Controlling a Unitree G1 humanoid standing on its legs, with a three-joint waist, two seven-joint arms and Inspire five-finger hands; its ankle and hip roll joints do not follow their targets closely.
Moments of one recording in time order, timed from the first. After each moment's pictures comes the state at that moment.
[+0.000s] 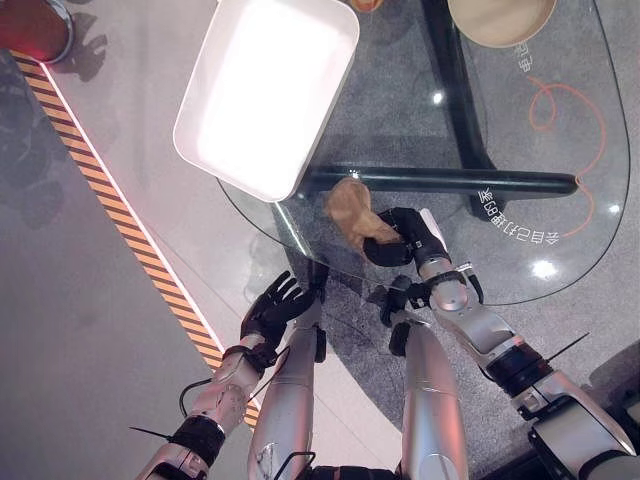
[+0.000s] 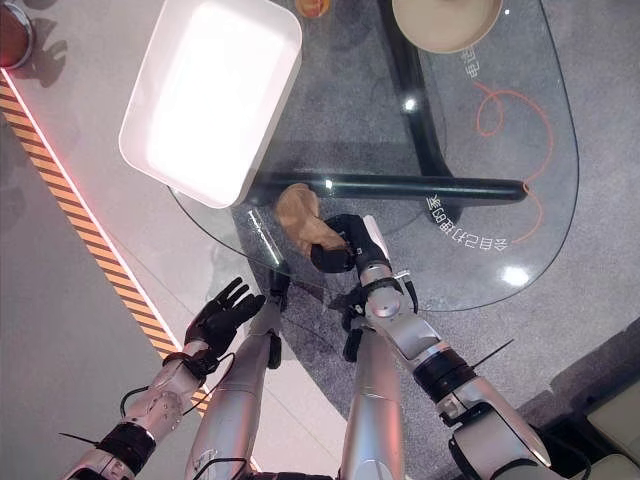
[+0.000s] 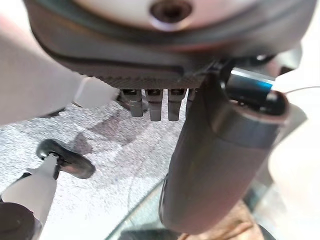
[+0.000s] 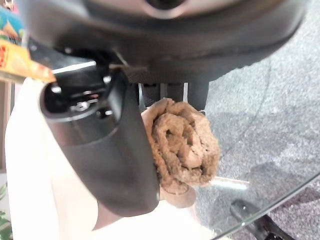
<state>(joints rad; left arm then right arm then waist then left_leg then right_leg) -0.18 0.36 -0.38 0.47 -1.00 -0.10 0.00 -0.54 -0.51 0.53 0.28 0.29 0.14 -0.32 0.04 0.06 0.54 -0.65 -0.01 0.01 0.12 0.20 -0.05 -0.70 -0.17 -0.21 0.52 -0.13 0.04</state>
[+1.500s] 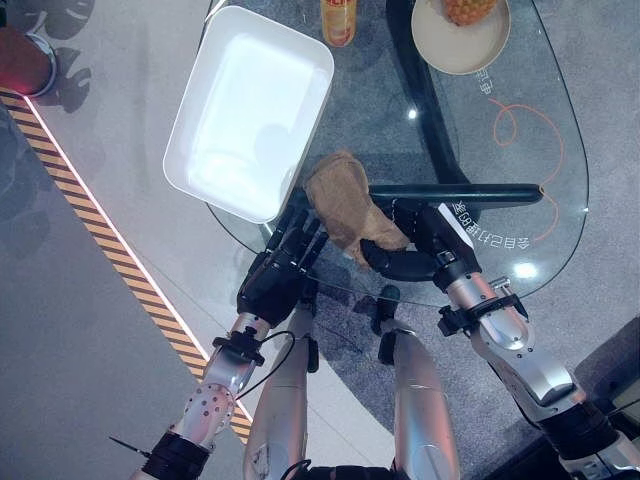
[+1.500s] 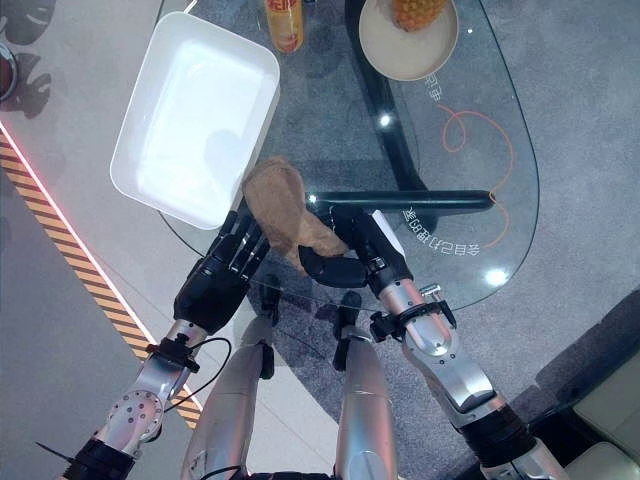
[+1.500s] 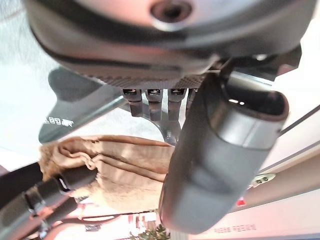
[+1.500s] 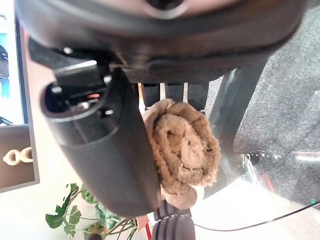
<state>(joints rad) -0.08 0.40 -0.32 -0.01 -1.56 -0.09 -0.25 -0.24 -0.64 0.34 -0.19 0.39 -0.04 -0.08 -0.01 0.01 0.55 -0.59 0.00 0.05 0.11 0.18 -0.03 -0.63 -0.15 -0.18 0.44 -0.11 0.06</state>
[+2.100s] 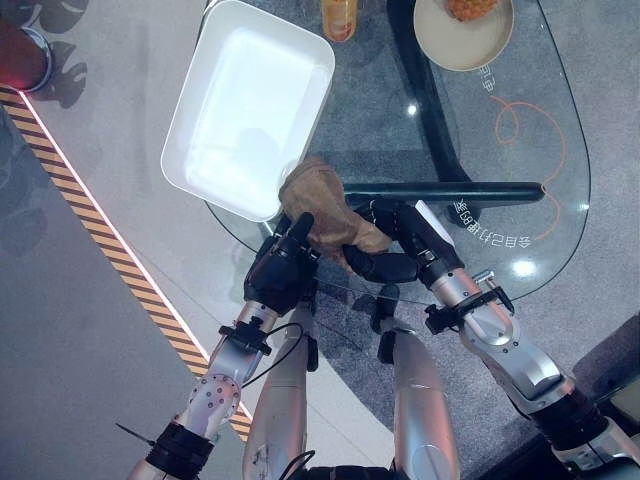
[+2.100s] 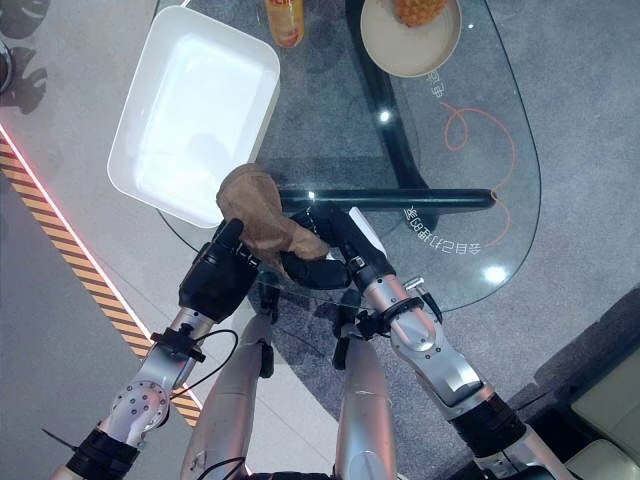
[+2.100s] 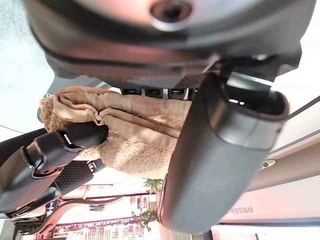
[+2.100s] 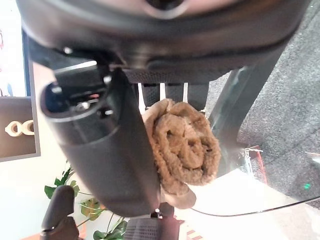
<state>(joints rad) -0.13 0.40 -0.34 -0.06 -1.53 -0.09 -0.24 -0.31 -0.64 0.42 -0.19 0.30 -0.03 -0.08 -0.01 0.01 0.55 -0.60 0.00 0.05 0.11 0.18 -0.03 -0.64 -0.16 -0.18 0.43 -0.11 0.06</state>
